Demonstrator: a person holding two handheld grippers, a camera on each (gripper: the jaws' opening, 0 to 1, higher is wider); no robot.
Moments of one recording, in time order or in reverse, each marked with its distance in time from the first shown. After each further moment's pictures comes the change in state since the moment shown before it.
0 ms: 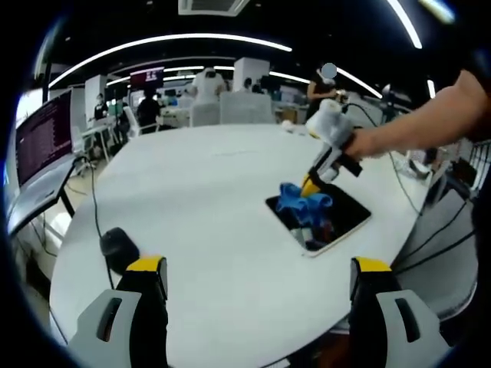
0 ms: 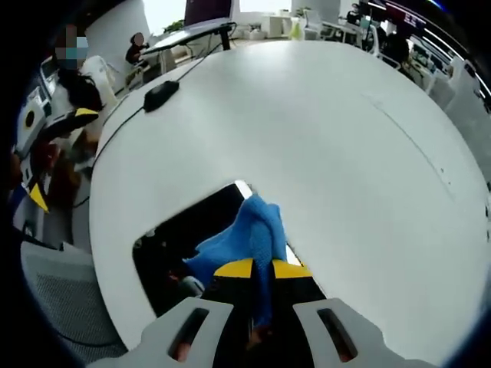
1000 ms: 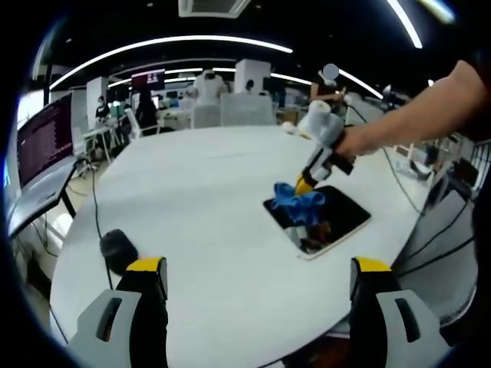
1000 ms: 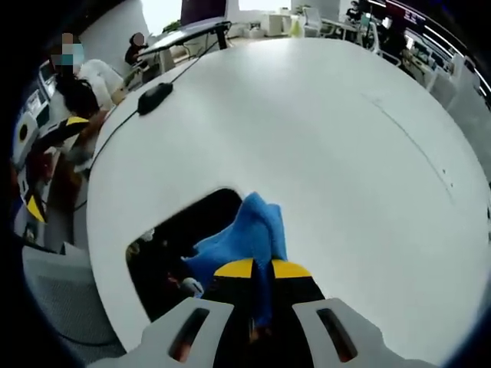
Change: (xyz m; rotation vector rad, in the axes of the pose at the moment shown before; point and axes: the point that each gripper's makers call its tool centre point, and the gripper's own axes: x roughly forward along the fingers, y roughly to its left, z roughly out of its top) left arm -0.001 -0.007 0.002 0.003 -0.009 0.012; right arm 0.004 -0.006 0.004 0.003 0.026 0.010
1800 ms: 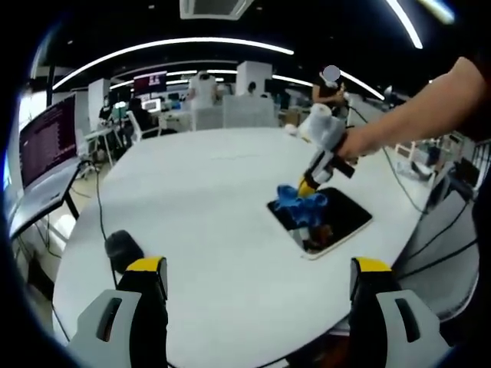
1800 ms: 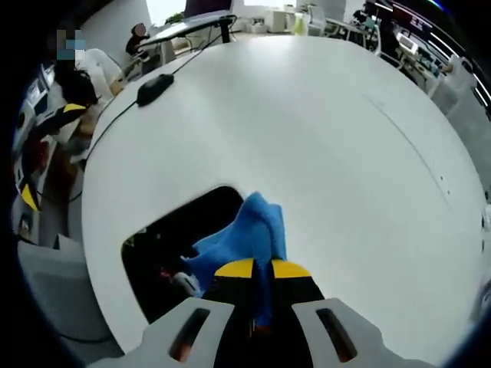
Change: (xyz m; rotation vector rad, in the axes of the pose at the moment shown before) left arm -0.006 0.003 0.004 0.005 -0.012 0.008; right arm 0.003 -0.003 -0.001 -0.034 0.014 -0.028
